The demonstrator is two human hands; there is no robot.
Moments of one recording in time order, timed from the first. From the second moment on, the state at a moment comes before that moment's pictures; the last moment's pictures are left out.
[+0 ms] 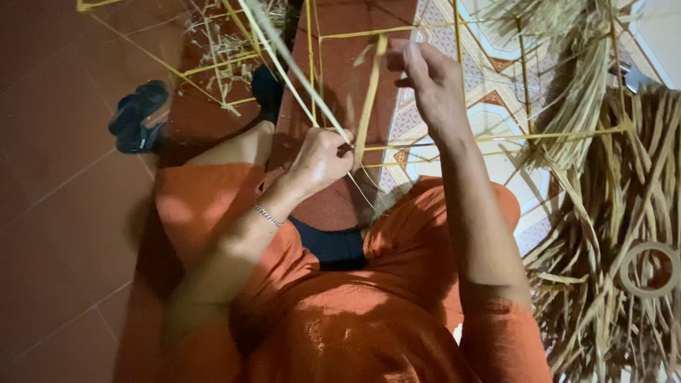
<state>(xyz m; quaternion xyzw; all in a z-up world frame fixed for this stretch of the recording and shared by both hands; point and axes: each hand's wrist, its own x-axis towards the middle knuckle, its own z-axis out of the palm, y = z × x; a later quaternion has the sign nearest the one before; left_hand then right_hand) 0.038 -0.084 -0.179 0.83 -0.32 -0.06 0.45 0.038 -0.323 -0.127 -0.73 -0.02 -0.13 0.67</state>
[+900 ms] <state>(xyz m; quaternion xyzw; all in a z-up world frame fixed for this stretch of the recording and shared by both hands) 0.035 -0.082 -0.143 0.85 -0.39 0.00 0.34 -0.067 -0.224 -0.238 -0.80 0.08 -0.22 0.55</state>
